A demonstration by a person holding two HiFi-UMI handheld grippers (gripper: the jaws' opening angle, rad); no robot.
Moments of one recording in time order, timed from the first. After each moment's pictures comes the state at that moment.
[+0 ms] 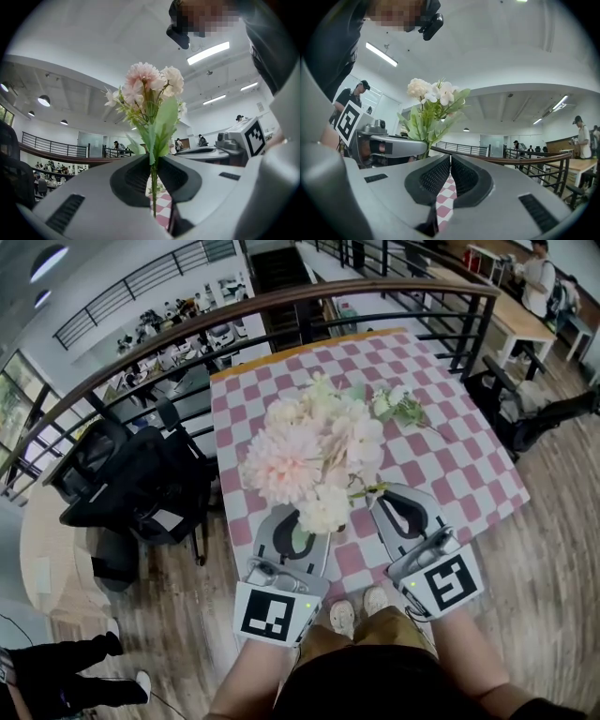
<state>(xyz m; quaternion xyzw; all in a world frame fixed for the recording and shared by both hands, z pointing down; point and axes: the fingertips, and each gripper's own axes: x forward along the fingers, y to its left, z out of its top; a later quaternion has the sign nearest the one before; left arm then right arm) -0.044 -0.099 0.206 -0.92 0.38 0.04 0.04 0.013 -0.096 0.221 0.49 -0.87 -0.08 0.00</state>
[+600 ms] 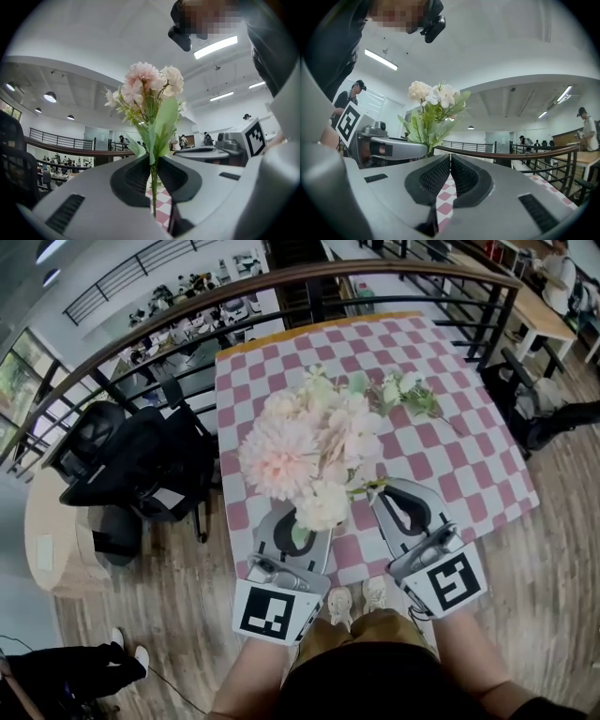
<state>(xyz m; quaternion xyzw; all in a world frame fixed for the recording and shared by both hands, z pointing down) -0.026 -0.114 0.228 -0.91 0.41 0.02 0.01 0.029 -0.113 0.239 0.45 -0.89 -0.06 0.01</state>
